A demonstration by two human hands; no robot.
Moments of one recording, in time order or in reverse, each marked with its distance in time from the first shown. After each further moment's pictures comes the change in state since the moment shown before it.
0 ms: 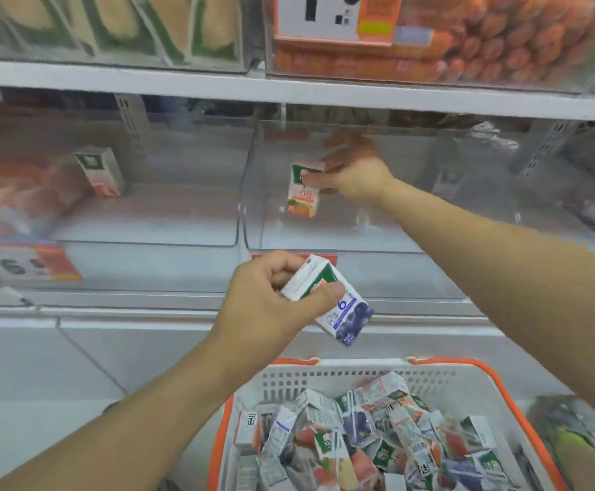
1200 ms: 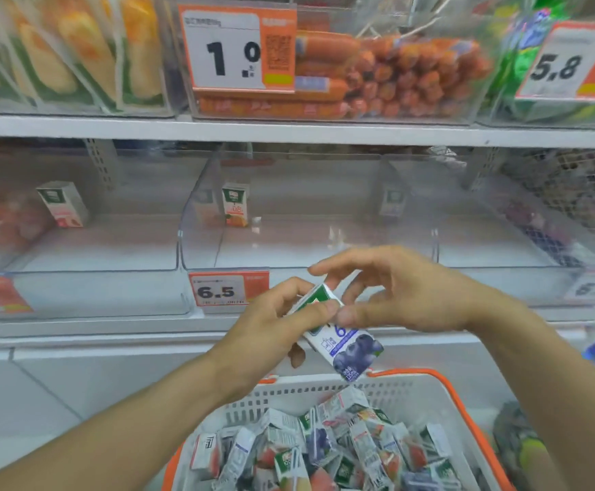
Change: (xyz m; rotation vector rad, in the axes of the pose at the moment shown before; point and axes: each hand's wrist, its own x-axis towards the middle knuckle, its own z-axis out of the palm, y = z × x) left_hand 0.004 0.004 0.066 -0.110 -0.327 -0.106; right_hand -0.185 -0.002 -0.107 -0.130 -0.534 -0.081
